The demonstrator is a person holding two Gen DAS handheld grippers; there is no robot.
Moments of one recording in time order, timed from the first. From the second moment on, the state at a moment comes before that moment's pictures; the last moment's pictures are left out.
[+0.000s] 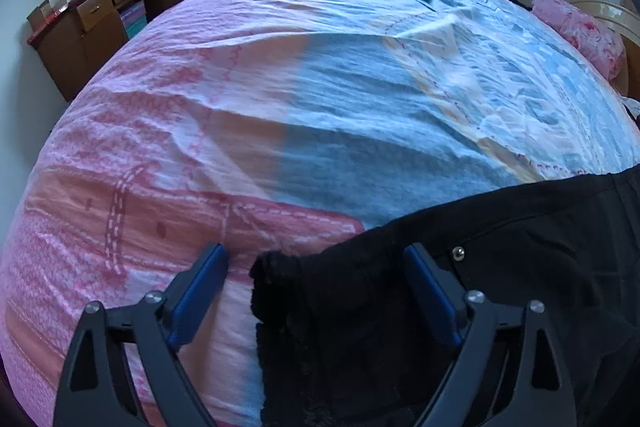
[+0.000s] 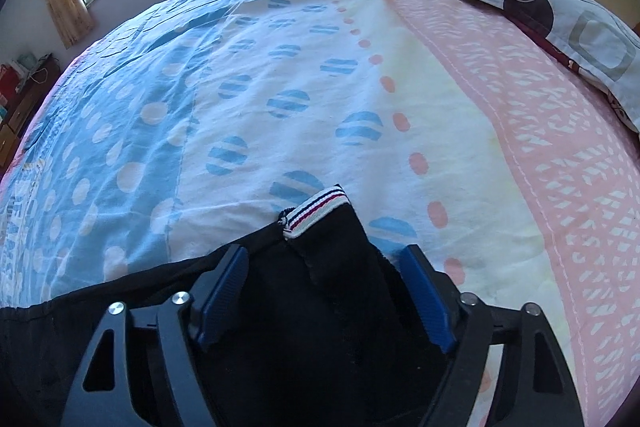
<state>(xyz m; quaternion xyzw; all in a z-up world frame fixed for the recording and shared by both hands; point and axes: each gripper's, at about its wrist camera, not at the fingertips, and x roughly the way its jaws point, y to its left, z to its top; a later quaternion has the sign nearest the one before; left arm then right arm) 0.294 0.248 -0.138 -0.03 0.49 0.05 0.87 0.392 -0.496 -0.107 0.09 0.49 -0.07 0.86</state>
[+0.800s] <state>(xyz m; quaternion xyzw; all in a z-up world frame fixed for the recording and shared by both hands) 0.211 0.236 -0.041 -0.08 0.33 -0.05 0.94 0.259 -0.490 0.025 0.07 0.33 0.01 0.94</state>
